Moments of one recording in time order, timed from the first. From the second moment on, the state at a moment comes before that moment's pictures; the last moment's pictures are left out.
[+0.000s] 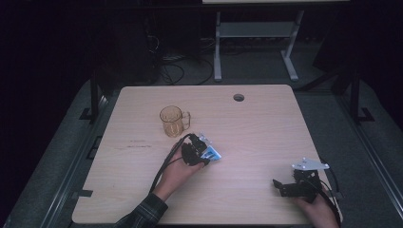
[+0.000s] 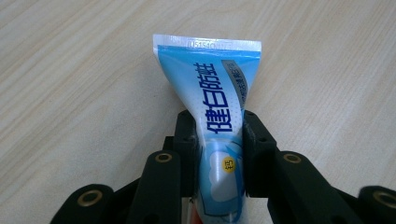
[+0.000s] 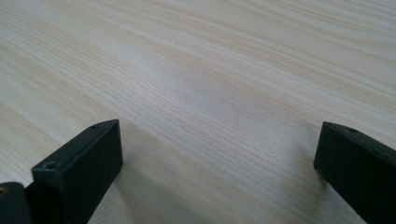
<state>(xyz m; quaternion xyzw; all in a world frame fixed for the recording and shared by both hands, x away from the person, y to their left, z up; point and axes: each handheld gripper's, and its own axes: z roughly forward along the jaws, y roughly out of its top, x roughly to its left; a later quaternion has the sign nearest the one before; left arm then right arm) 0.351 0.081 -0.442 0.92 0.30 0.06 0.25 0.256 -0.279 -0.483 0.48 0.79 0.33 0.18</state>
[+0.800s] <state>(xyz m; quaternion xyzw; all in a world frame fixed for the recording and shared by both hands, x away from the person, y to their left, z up) 0.349 0.101 -0.421 0.90 0.30 0.03 0.32 0.256 -0.279 -0.483 0.48 0.79 0.33 0.18</state>
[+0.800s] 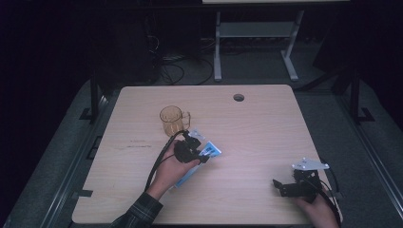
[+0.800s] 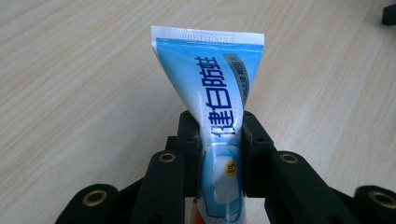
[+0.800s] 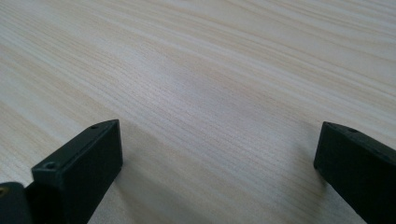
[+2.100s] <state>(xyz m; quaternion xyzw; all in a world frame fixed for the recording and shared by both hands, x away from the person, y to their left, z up) 0.348 0.151 -0.373 0.84 0.29 0.04 0.46 0.256 -0.279 -0.483 0.48 0.79 0.33 0.18</state>
